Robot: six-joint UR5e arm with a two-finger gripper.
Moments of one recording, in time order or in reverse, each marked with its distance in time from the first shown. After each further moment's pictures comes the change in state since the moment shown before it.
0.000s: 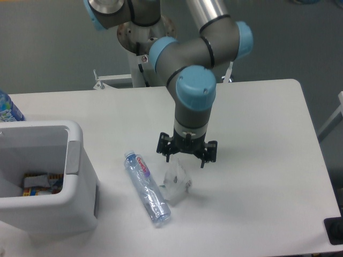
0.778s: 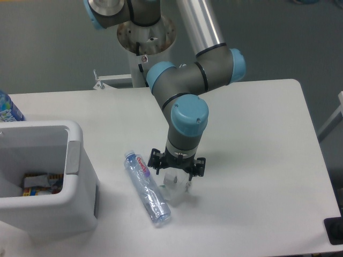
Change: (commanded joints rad) arm -0.032 -0.051 -0.011 0.051 -0.003 -0.043
